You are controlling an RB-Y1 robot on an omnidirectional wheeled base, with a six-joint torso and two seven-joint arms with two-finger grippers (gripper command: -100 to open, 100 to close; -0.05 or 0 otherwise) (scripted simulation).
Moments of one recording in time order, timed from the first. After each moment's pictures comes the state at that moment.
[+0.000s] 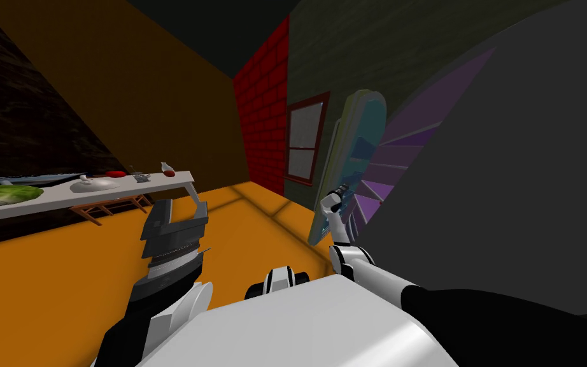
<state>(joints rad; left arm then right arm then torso) 0.53 -0.04 0.02 -2.34 0.08 -0.59 -0.02 -0.54 -0.24 -0.31 -1.52 -1.88 -0.93 -1.34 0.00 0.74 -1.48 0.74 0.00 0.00</state>
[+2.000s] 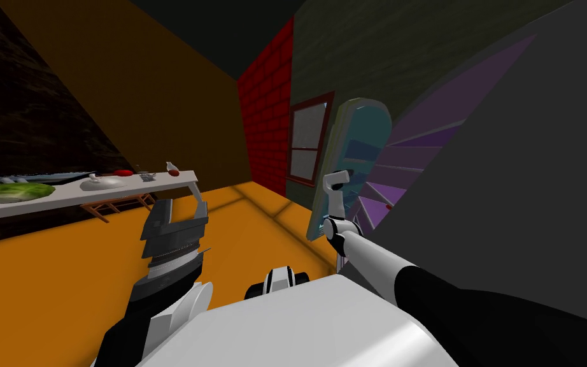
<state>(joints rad) 0.53 -0.04 0.02 -2.34 0.08 -0.59 -0.02 -0.92 -0.30 -0.43 -1.54 -2.22 -1.16 -1.11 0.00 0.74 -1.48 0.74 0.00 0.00</state>
